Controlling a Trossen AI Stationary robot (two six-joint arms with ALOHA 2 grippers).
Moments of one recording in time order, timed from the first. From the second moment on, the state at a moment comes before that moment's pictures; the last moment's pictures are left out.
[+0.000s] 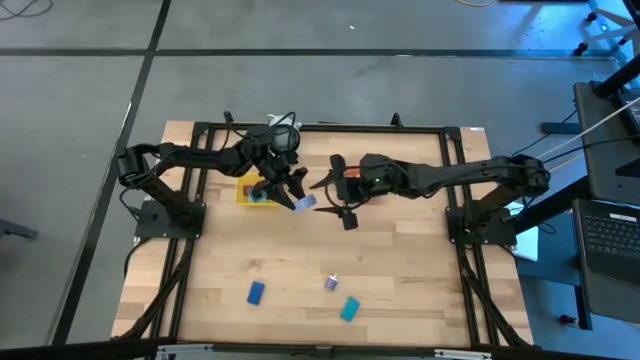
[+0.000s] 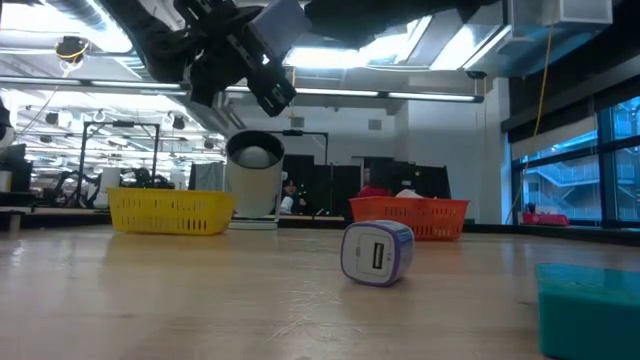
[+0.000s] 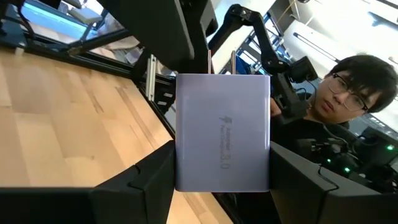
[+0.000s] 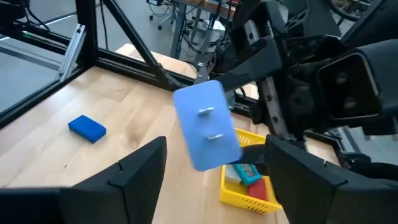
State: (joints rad) left arm 0.45 1.53 0.75 0.68 1.28 -0.51; right arm 0.00 1.54 1.11 0.11 -0.15 -0.30
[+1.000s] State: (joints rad) left arm 0.41 1.53 0.75 0.68 1.34 -0.55; right arm 0.00 1.64 1.19 0.14 -0.27 -0.33
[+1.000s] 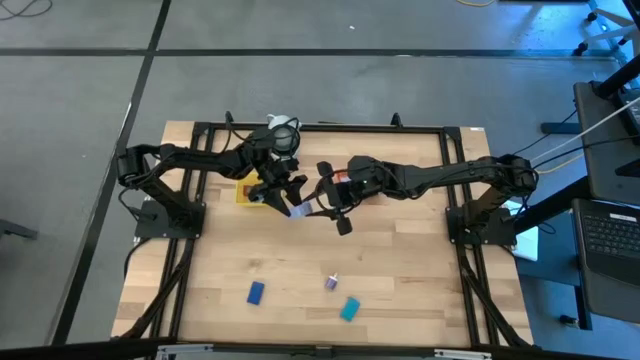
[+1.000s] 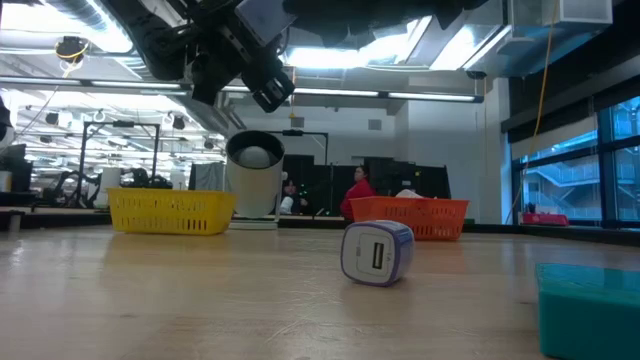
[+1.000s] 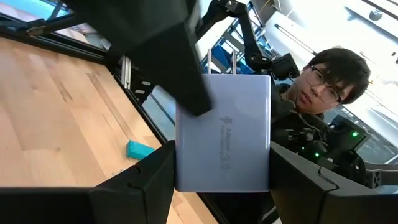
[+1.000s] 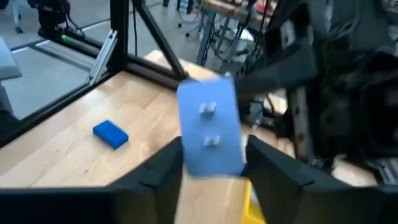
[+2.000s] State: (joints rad) left arm 0.41 1.53 0.75 0.69 1.34 -0.56; right arm -0.01 1.64 1.19 0.19 -0.32 -0.29
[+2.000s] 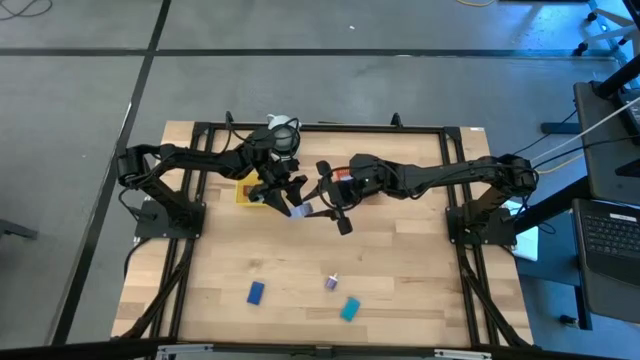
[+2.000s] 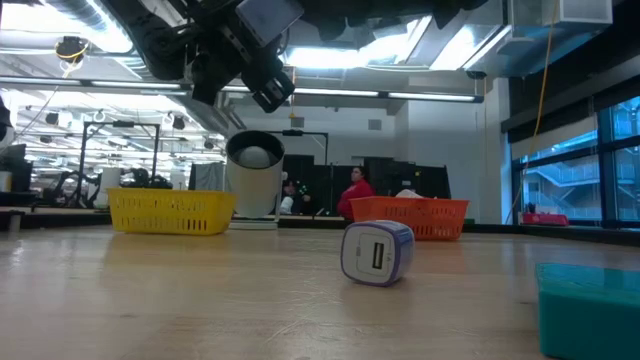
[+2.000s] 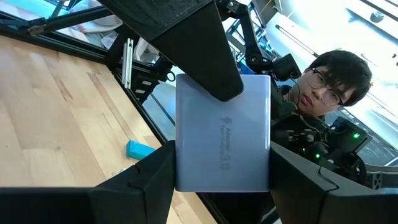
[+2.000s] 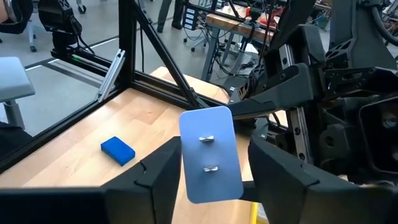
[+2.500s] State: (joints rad) left arm 0.38 1.53 0.77 0.68 1.36 -0.58; right arm -0.01 1.71 1.18 0.25 -0.36 -0.26
